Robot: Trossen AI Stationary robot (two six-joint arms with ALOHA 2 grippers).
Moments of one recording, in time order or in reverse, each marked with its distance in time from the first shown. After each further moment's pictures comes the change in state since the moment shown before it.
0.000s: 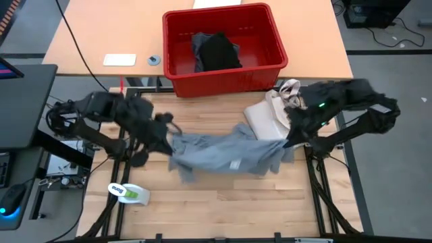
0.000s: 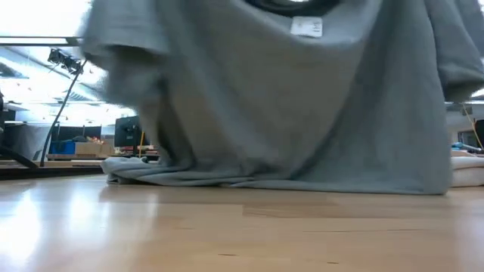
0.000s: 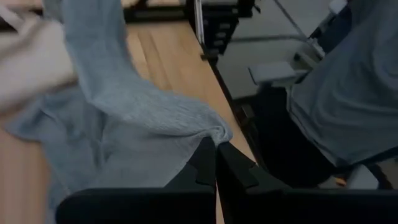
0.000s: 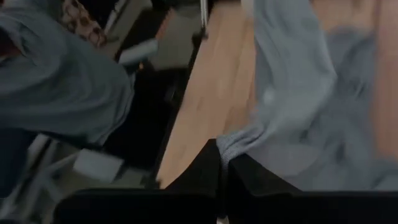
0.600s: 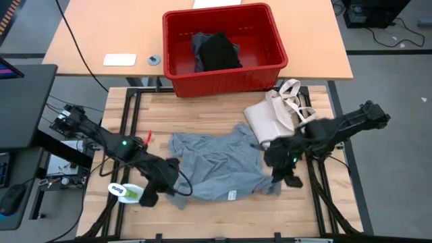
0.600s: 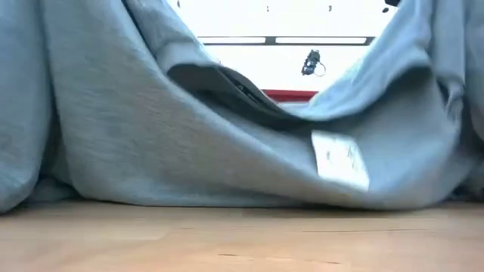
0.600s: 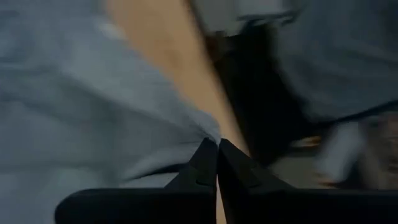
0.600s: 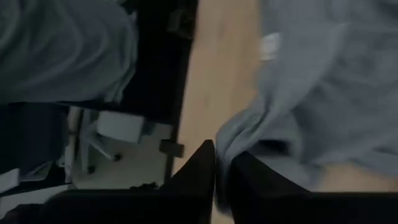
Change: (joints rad) left arm -0.343 0.003 -0.539 0.428 -0.060 -0.295; right arm 0.265 0.012 -0.577 0.449 0.008 0.307
